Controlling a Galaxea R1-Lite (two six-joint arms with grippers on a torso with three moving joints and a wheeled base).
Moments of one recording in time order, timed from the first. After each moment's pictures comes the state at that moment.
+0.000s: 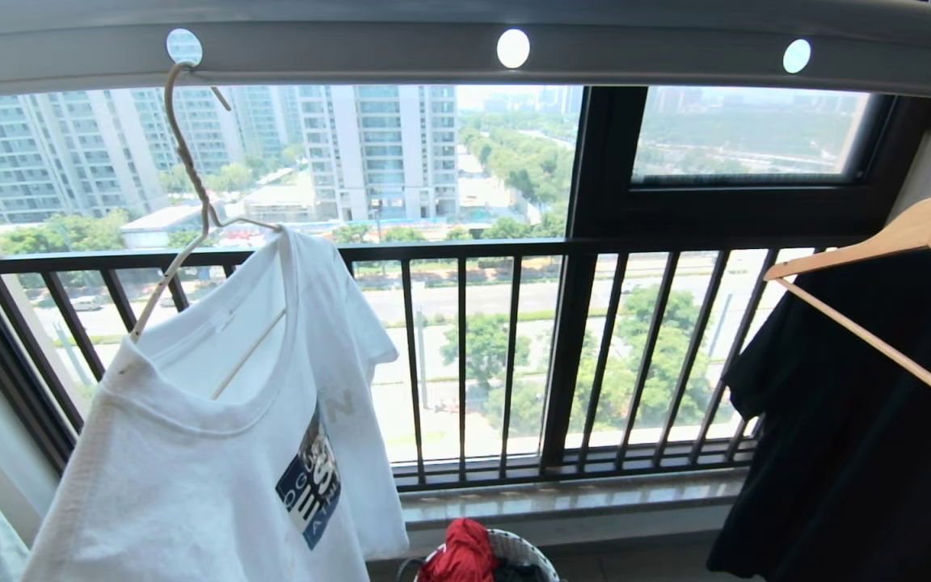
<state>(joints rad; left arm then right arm) 0.00 0.02 -0.34 0.19 -0.17 -0.03 0.00 0.23 -0.73 0.56 -0.13 0.09</state>
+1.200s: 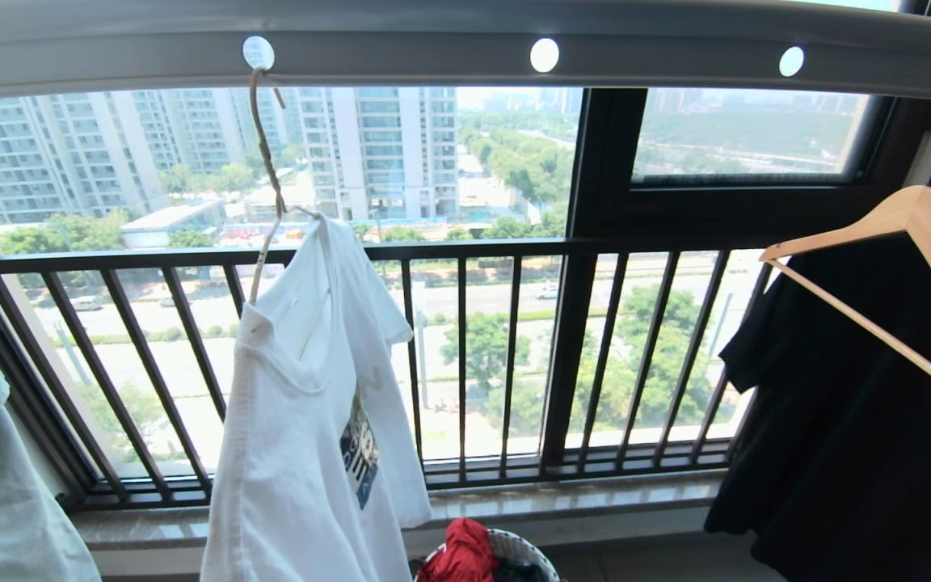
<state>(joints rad) 0.00 0.01 0.00 0.00 -0.03 0.06 0.01 0.00 -0.01 0.03 0.01 0.01</state>
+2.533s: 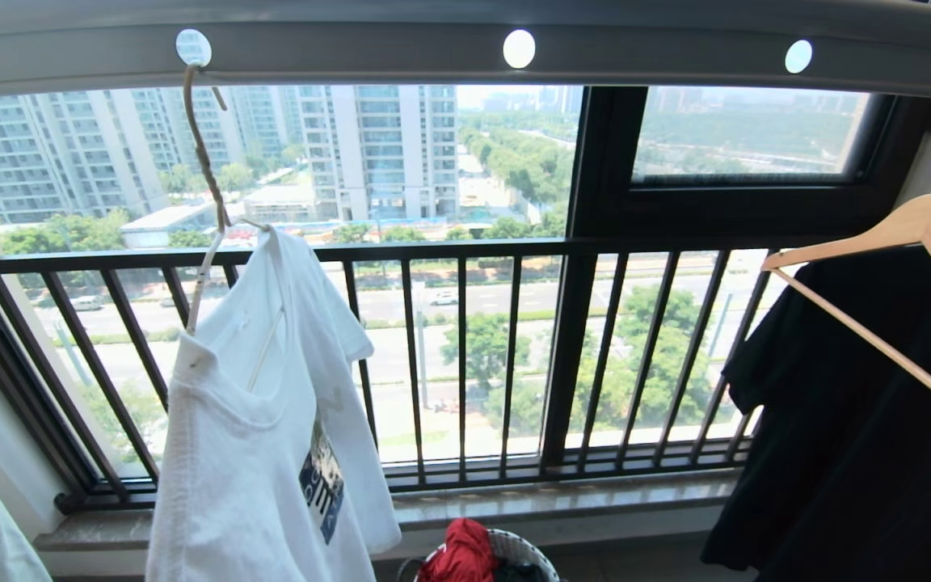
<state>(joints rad) 0.00 0.00 0.00 -0.01 0.00 0.00 0.01 0.00 -0.01 0.03 0.00 0.06</state>
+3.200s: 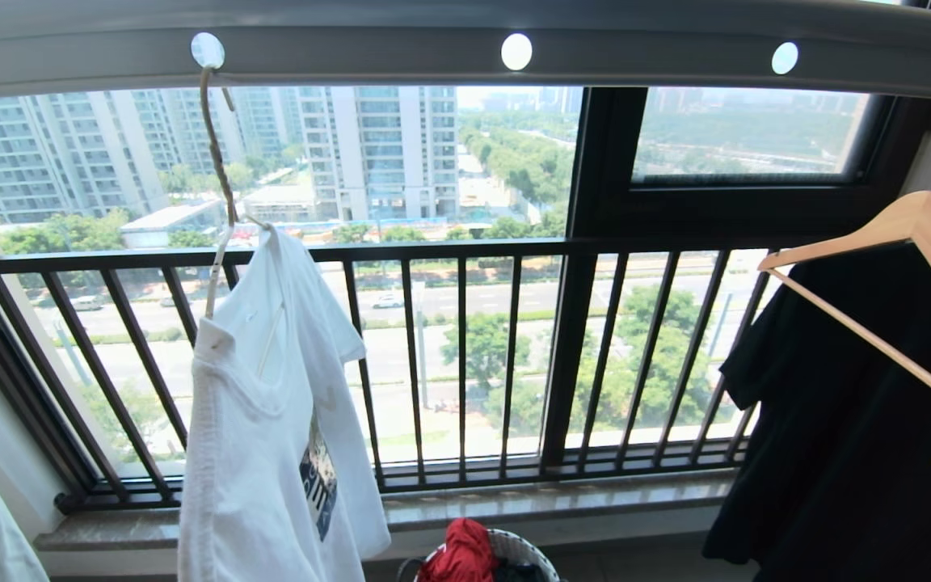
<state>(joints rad) 0.00 0.00 0.00 -0.01 0.00 0.00 0.01 0.00 -0.01 0.03 0.00 0.06</state>
